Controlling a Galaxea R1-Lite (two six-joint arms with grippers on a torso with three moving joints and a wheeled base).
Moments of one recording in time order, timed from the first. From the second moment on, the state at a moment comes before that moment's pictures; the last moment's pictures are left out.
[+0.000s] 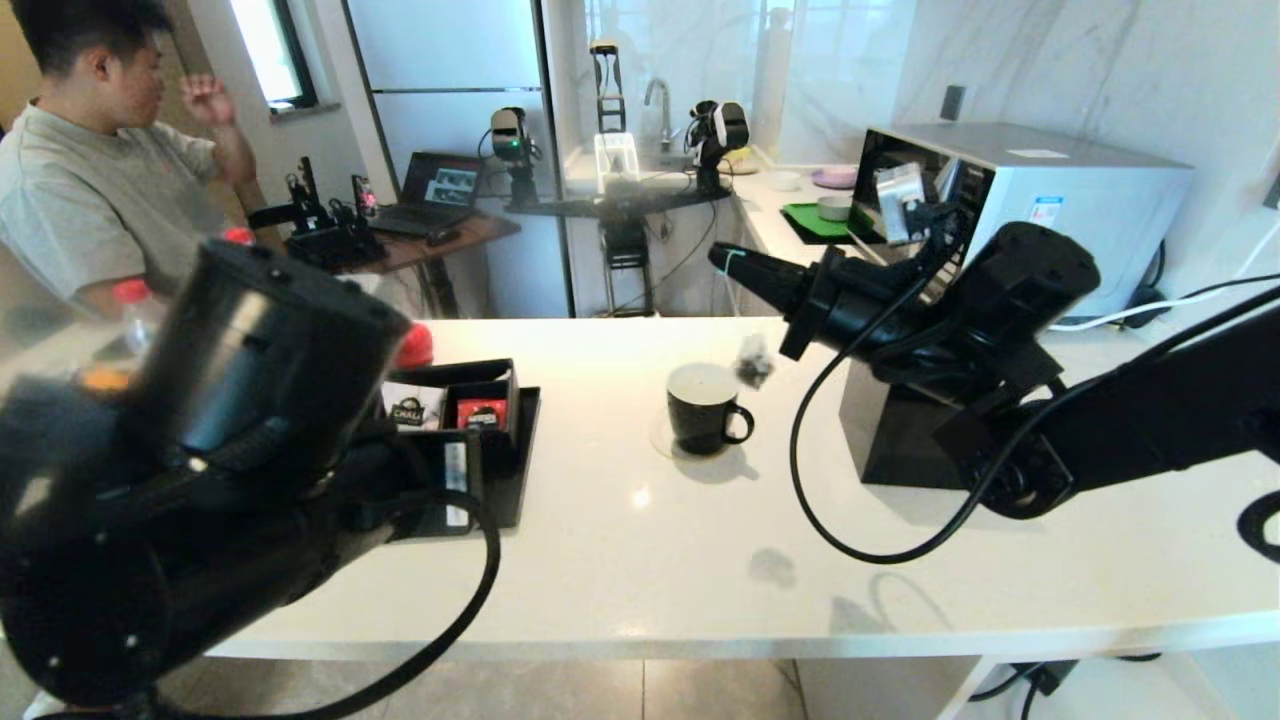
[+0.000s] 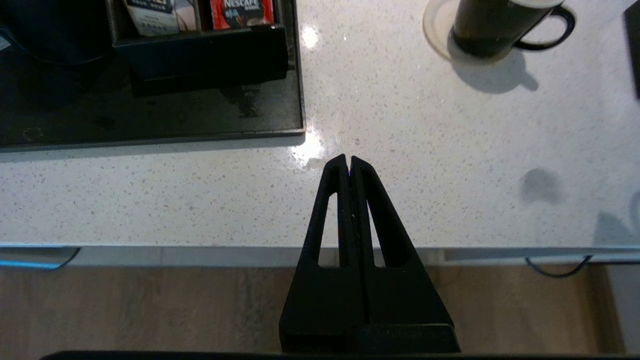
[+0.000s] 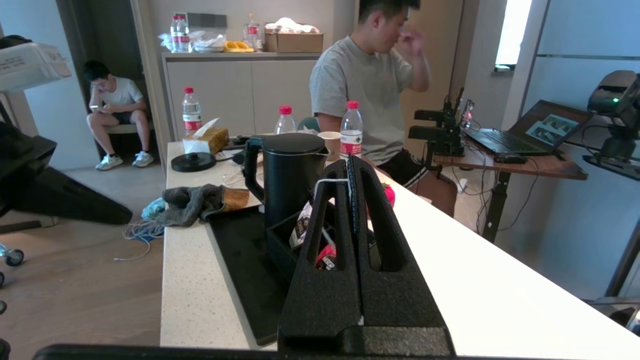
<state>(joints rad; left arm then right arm) -0.82 1.41 -0.99 0.25 0.64 -0.56 0.44 2.04 -1.13 -1.40 0.67 0.24</state>
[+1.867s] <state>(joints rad) -0.07 0.62 -0.01 -0.14 0.41 -0.16 0.38 1.98 -1.06 -1.35 0.68 0.19</state>
